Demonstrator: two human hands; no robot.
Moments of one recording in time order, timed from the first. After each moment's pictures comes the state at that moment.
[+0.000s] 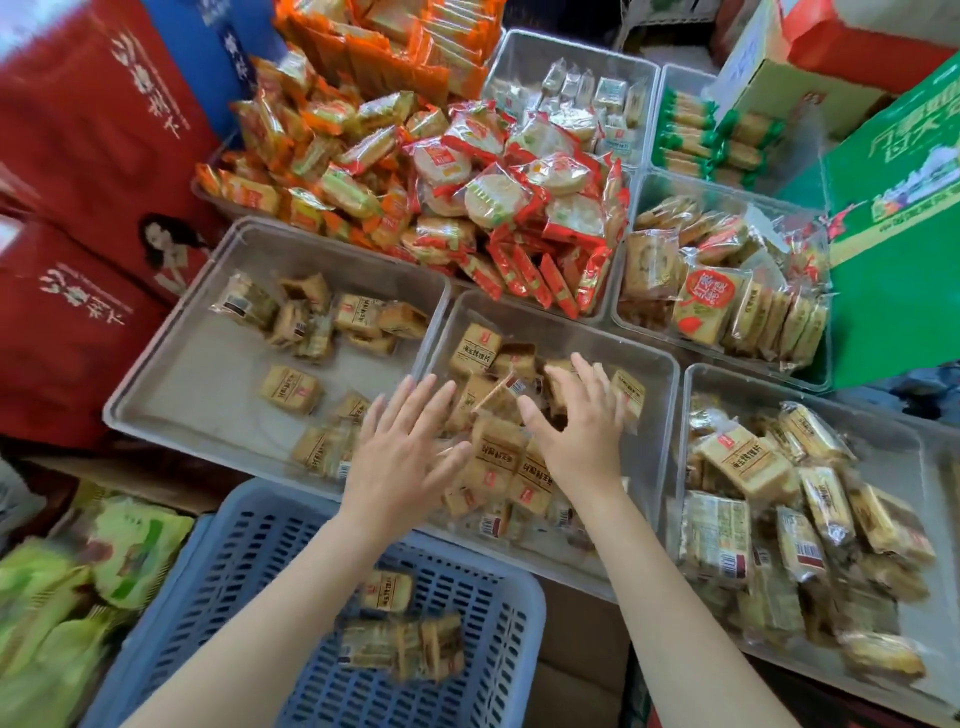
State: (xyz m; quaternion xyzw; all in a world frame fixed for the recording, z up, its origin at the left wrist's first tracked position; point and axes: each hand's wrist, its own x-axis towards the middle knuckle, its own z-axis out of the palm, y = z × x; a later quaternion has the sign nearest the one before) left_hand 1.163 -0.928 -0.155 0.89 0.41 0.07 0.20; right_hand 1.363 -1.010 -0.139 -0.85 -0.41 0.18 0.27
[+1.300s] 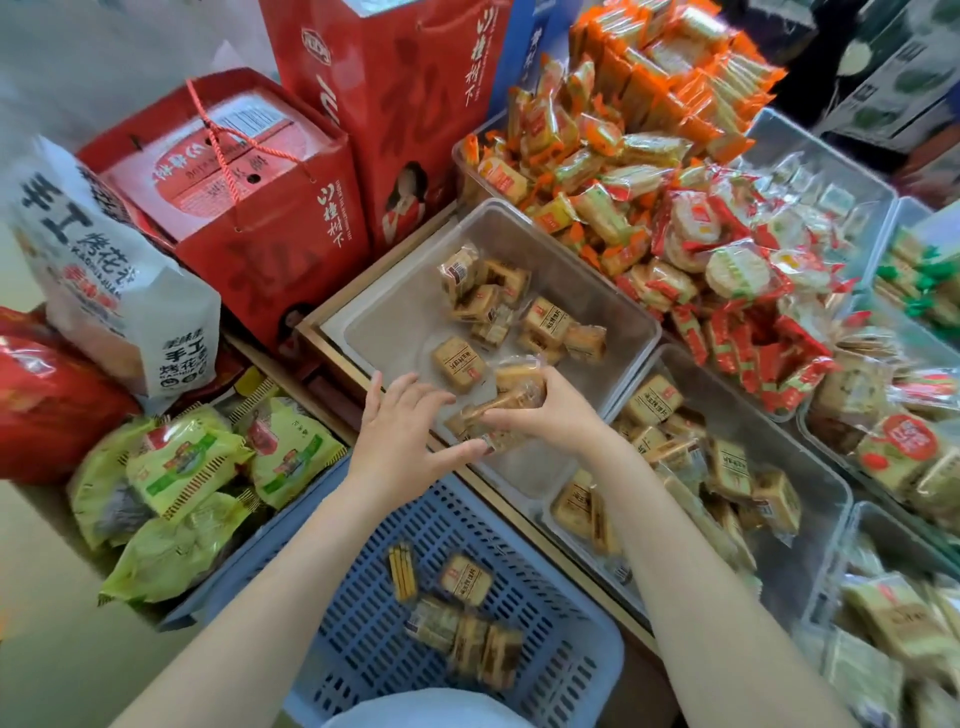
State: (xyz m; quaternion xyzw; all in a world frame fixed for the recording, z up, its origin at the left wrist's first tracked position) left_hand 0.986 -0.870 -0.156 0.77 0.56 0.11 0.29; right_hand 1.198 -0.856 -0.116 -0.70 -0.46 0.52 0.14
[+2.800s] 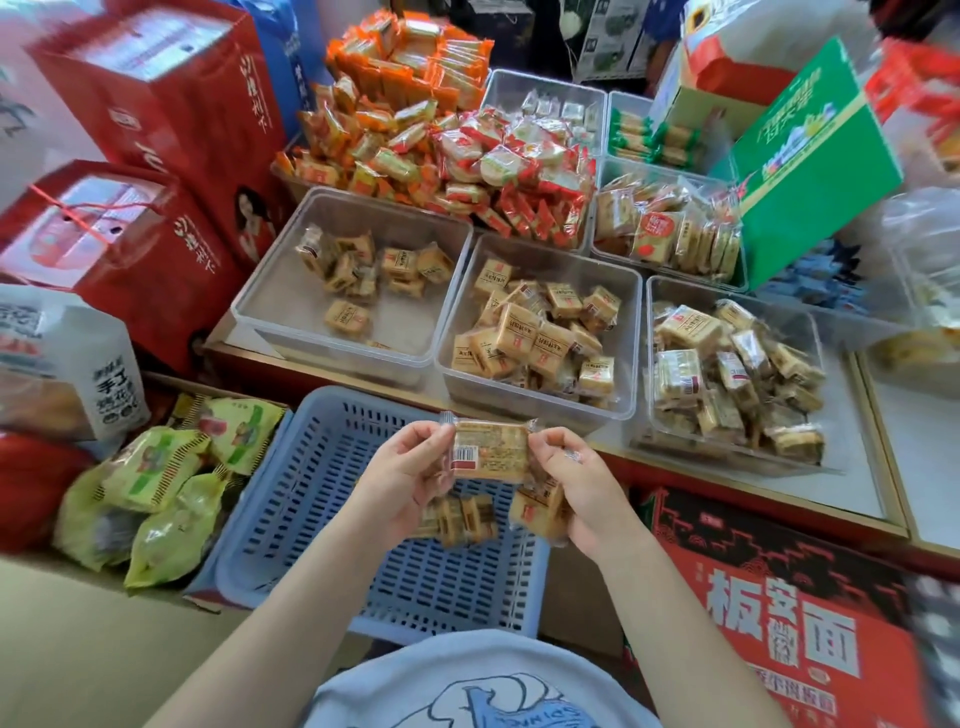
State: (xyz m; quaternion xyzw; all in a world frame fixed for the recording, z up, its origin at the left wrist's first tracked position) left_hand 1.002 -1.085 -0.077 0.32 0.39 0.21 0.84; right_hand 1.167 -1.204 -0.061 -0.62 -0.10 0.53 0.56
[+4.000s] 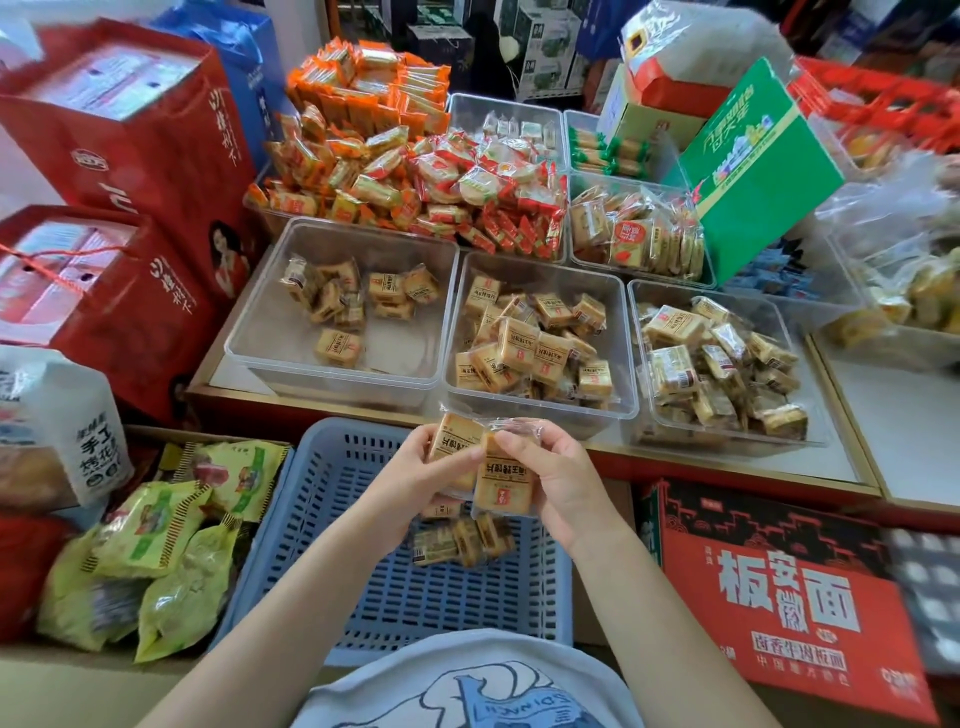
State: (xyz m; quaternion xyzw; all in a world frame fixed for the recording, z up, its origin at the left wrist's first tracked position) left_hand 0.976 -1.036 -0.077 0.54 0.37 0.04 0.76; right_hand 1.108 -1.155 -0.045 -0.61 -0.06 0.48 0.63
